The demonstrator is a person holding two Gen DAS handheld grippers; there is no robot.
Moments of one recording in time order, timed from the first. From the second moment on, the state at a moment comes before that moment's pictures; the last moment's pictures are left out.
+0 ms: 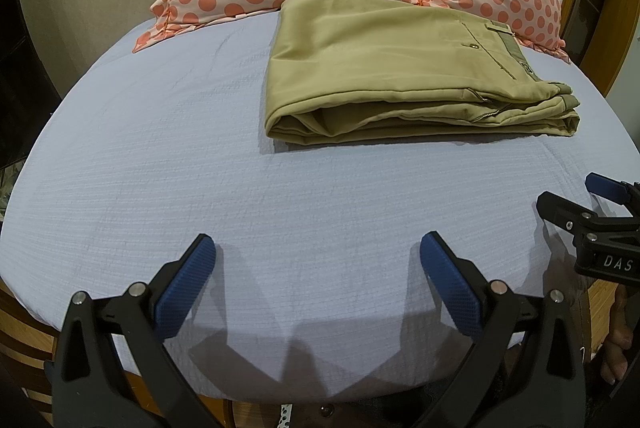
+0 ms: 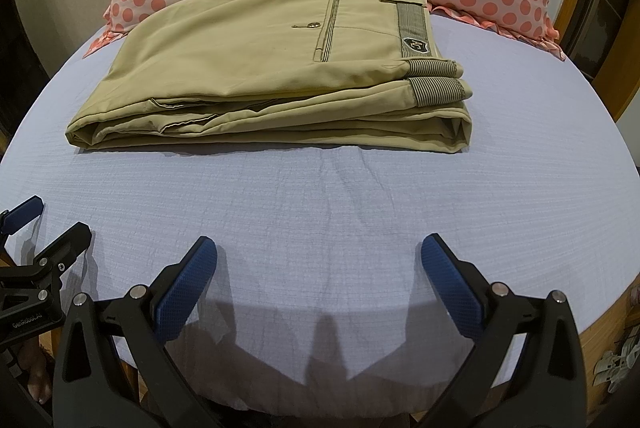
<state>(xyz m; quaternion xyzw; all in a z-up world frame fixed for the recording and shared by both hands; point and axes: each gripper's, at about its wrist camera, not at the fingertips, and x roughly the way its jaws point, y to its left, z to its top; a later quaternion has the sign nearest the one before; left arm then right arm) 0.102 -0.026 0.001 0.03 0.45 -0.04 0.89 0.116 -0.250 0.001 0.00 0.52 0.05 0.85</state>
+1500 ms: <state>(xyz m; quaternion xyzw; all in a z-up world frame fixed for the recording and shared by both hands) 0.105 -0.026 0.000 0.03 0.47 -0.04 0.88 0.116 -0.249 0.000 -0.01 0.52 0.05 0.85</state>
